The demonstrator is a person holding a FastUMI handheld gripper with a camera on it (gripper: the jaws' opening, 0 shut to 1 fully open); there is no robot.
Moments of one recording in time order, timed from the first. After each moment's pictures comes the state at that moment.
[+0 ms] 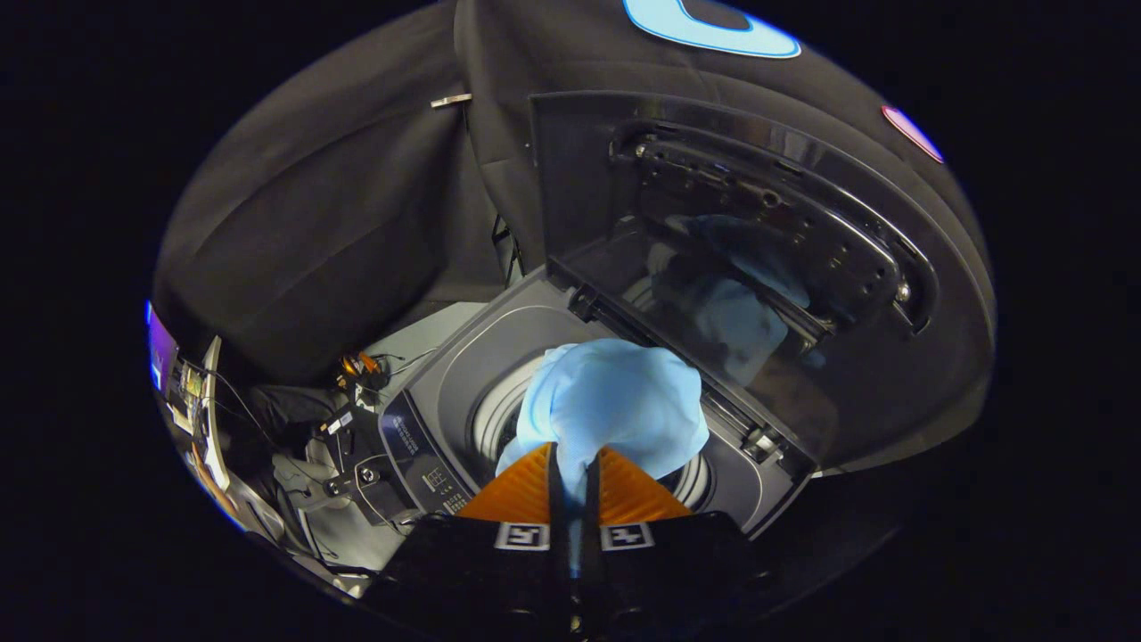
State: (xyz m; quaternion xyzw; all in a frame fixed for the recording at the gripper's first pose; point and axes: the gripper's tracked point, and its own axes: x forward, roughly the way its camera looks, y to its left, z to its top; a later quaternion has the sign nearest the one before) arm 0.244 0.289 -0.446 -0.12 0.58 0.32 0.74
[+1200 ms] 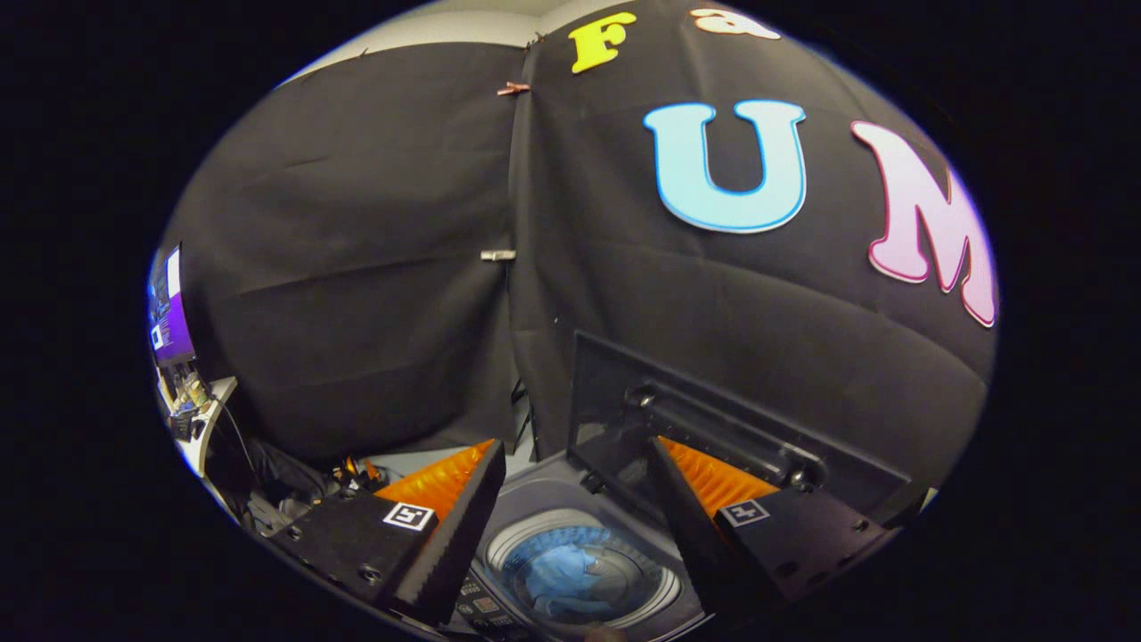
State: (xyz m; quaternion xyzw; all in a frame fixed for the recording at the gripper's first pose) arm 0.326 0.337 -0.311 -0.04 0.30 0.39 0.87
